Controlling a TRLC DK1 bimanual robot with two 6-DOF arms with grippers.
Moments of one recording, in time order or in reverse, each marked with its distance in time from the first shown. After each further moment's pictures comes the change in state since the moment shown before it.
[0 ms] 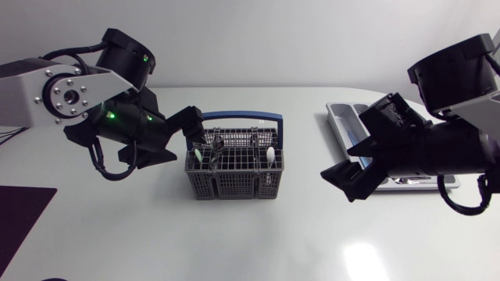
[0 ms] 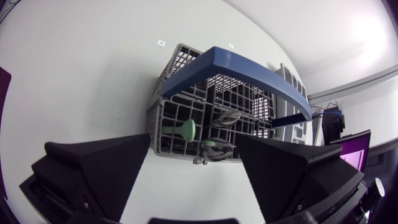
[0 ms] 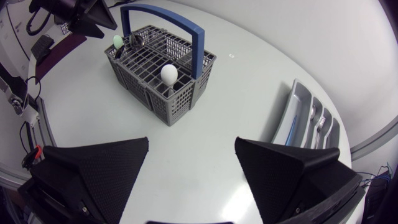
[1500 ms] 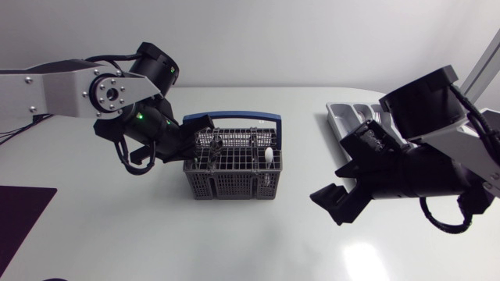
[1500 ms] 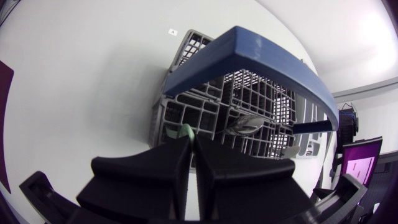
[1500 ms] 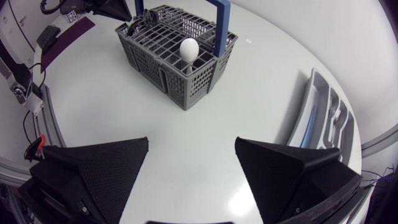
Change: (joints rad) left arm -0.013 0.146 0.074 -0.046 -0.045 -0.016; right arm 0.088 0.014 -0.080 0.019 0.013 0.056
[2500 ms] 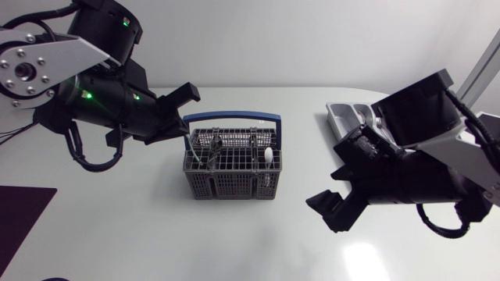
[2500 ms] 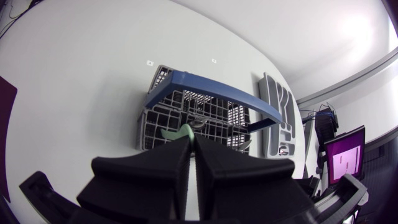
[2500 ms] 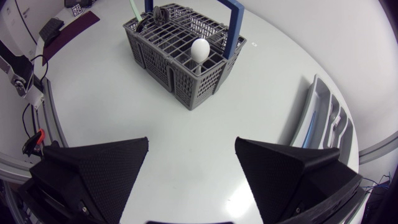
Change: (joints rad) left arm -0.038 -0.243 0.000 -0.021 -0.026 0.011; right arm 0.072 -0.011 -0.006 -0.002 0.046 0.010
